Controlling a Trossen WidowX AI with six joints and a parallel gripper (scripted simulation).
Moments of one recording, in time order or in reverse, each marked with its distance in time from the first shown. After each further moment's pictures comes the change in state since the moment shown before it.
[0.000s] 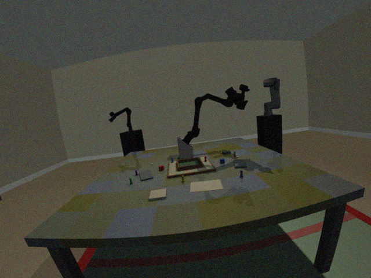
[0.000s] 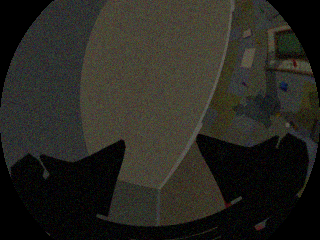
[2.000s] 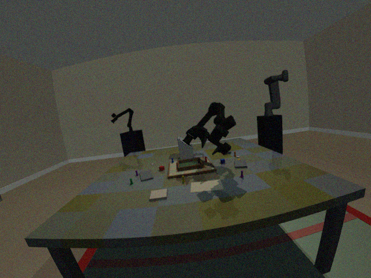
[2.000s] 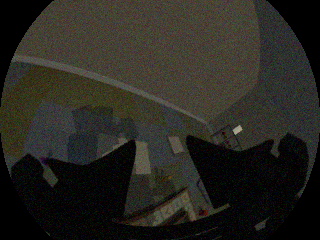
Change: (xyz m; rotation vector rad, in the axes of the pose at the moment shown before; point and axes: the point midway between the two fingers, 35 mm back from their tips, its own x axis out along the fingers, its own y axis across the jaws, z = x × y) arm 0.276 -0.375 0.304 -1.766 0.261 -0.954
